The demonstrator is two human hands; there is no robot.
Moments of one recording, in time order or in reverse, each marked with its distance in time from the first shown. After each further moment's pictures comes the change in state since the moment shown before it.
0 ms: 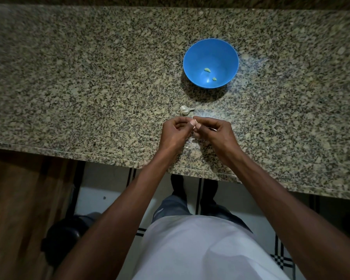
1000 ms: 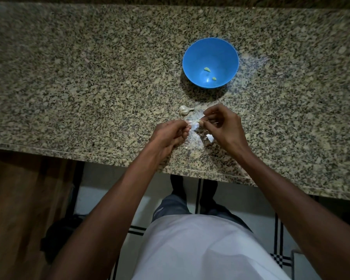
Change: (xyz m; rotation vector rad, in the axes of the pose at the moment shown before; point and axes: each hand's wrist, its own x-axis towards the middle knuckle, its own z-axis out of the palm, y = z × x) left_hand 0.014 0.009 -0.019 -0.319 -0.076 -0.434; right_hand 0.006 -0.017 -0.019 -0.480 0.068 -0.331
